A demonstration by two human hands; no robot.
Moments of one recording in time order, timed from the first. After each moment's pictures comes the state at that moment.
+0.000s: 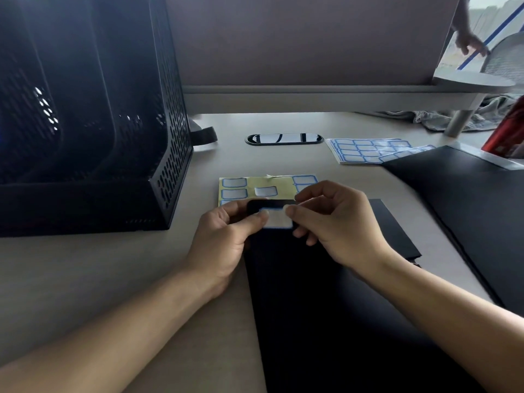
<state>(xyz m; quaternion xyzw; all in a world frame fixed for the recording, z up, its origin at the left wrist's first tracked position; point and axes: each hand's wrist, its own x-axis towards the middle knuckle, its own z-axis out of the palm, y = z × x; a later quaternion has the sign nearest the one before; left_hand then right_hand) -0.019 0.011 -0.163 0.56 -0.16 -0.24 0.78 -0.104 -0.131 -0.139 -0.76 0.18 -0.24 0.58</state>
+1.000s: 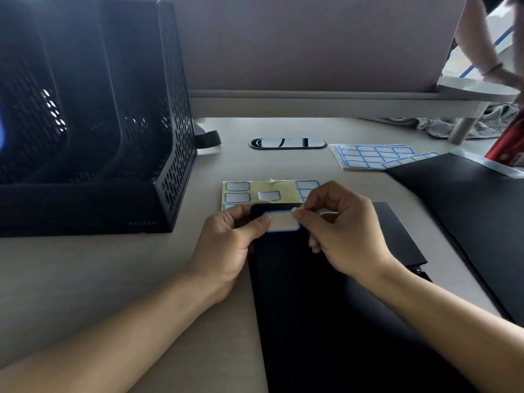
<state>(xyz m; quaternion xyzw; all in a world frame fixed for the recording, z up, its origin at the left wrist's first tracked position) -0.019 0.009 -0.163 0.54 -0.16 -0.25 0.79 -0.107 -0.128 -0.137 -0.79 0.17 -0.27 0.52</state>
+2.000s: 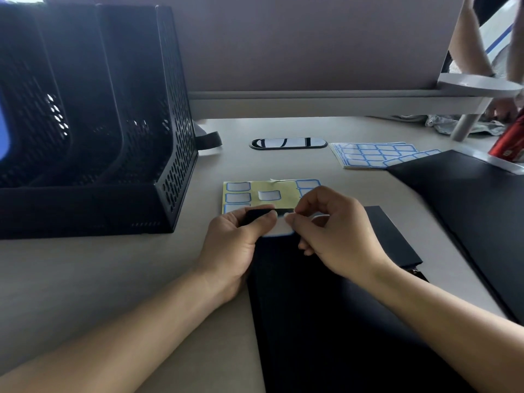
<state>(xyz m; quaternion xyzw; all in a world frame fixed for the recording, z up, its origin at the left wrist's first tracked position) -0.023 0.000 -0.162 0.58 -0.09 -0.24 0.78 -0.107 -0.125 -0.140 -0.81 0.18 -0.23 0.51</state>
